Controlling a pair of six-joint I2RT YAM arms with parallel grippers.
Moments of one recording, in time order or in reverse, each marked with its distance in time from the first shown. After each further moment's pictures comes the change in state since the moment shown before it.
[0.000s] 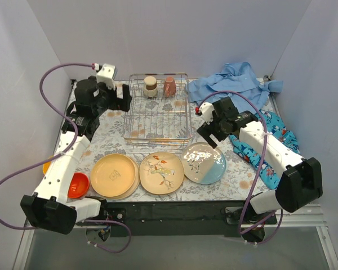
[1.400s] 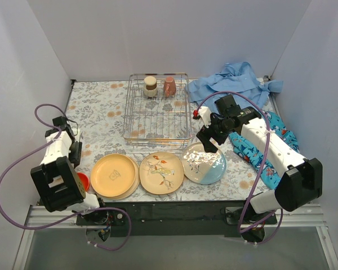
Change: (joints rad) left arm 0.639 0.198 -0.351 -0.560 -0.394 0.343; right arm -0.030 0.008 0.072 -0.190 -0.353 -0.116
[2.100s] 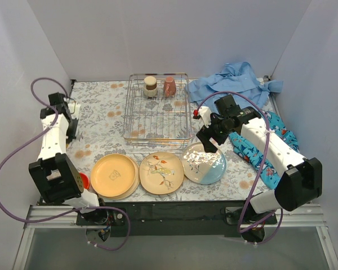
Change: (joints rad) left arm -0.052 0.066 0.245 -0.066 0.043 0.058; right arm 0.000 0.003 0.000 -0.003 0.002 0.028
